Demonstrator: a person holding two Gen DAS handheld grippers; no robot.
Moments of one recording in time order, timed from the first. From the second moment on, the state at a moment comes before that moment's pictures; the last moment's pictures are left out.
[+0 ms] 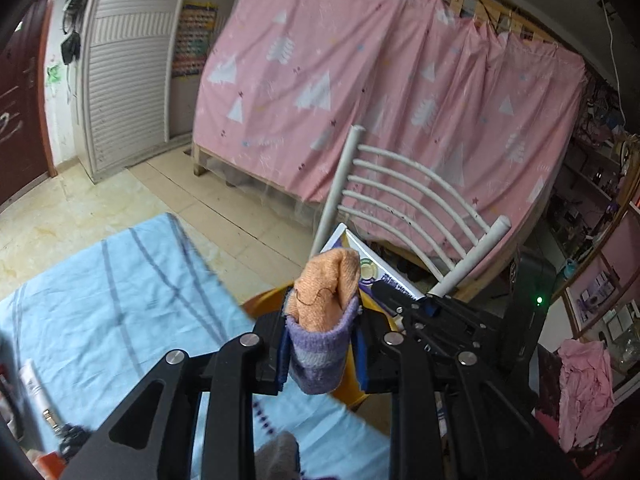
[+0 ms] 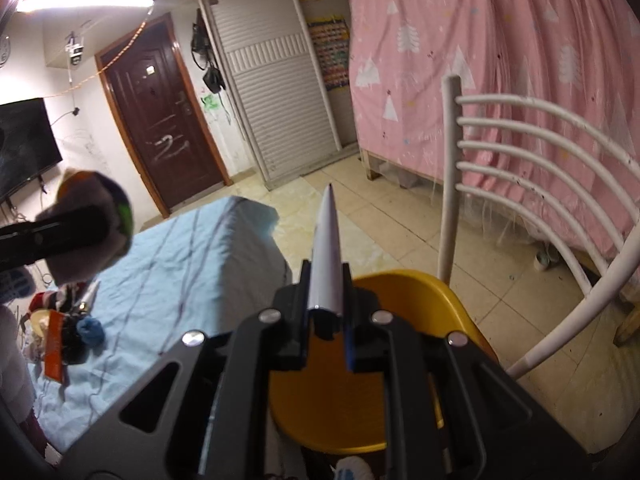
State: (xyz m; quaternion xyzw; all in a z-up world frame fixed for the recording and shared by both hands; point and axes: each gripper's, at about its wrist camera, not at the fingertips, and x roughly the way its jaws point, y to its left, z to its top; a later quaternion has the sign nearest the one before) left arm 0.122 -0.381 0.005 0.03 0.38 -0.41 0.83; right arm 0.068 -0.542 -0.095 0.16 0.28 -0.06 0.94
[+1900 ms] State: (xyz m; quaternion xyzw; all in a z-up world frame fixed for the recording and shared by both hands) left arm 0.117 -0.079 0.039 -0.06 0.35 -0.12 0.93; right arm 0.101 -0.326 -0.059 0.05 0.33 0.10 0.94
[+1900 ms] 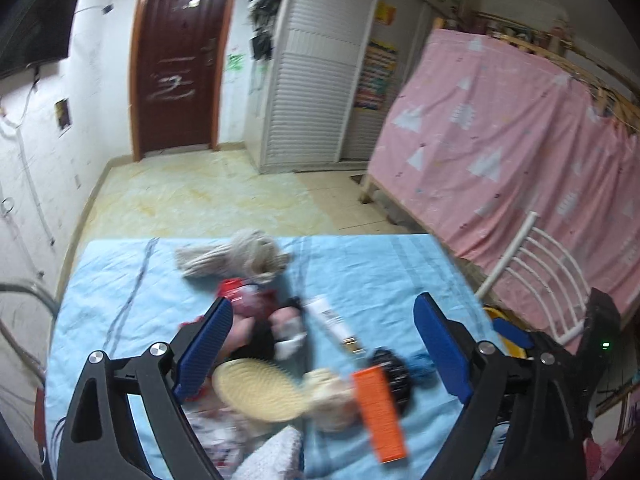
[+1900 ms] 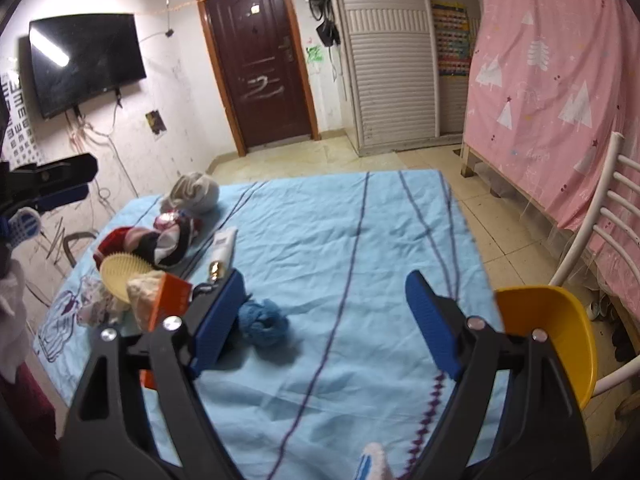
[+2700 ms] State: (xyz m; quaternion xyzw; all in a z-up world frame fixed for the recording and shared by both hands) left arm 0.150 0.011 -0.049 -0.11 0.45 -0.09 0.88; right arm 0.125 -0.275 -0.085 -0.03 0.41 0.12 0.91
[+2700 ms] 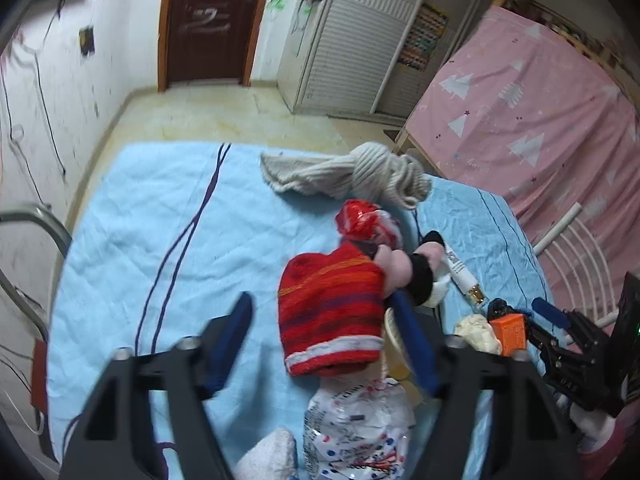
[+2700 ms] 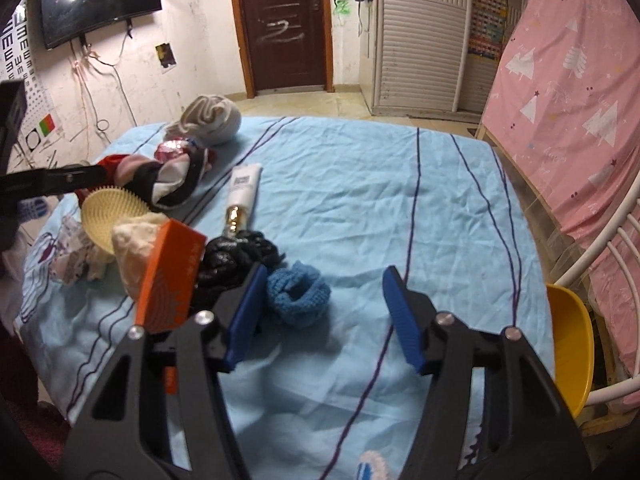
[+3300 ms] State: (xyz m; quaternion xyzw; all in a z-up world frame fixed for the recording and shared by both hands) left arm 0.139 0.012 -0.013 -0.12 0.40 -0.09 0.90; right arm 0.126 -0.306 -0.071 0.06 0.37 0.16 0.91
